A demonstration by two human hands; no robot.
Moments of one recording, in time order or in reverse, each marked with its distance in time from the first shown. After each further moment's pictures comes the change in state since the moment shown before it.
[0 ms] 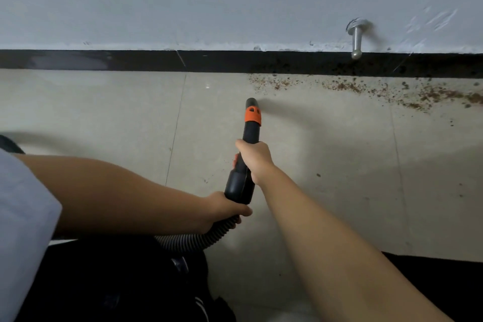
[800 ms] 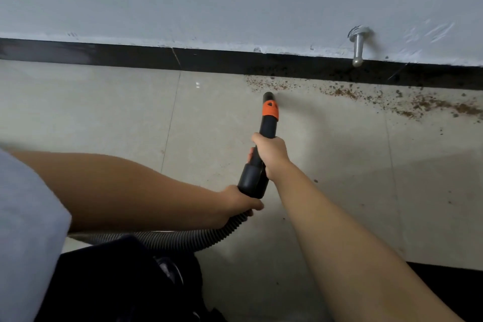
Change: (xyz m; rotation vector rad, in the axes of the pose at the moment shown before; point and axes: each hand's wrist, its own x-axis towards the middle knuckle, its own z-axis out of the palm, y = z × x) left_hand 0.026 0.022 0.006 -0.034 -0.011 0.066; right_hand 0.019 -0.017 -0.017 0.065 0.144 -0.059
